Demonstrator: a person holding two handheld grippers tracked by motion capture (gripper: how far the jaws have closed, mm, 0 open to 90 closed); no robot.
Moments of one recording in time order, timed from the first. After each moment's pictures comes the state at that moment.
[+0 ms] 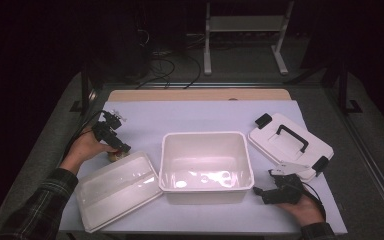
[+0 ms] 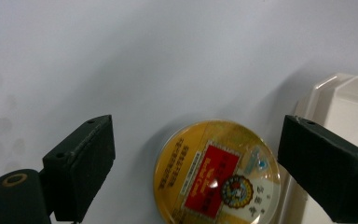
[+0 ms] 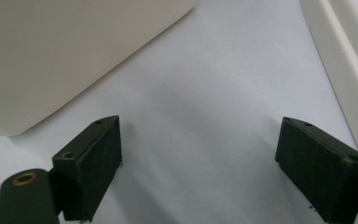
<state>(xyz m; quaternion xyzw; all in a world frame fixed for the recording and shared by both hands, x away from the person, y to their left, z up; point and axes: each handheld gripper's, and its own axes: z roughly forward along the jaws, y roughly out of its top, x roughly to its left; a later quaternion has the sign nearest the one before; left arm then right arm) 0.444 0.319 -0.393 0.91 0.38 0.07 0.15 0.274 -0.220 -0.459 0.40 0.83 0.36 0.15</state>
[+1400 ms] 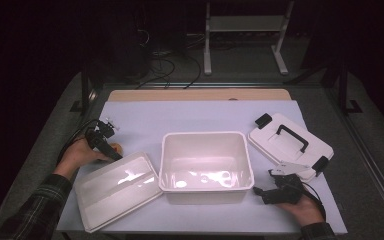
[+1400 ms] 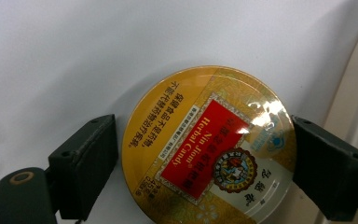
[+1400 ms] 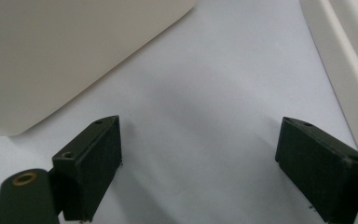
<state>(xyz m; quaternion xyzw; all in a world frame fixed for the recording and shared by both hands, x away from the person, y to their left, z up) 0.436 0.348 -0.417 0.91 0.40 0.03 0.11 0.274 -0.220 -0.459 0.40 0.83 0.36 0.15</state>
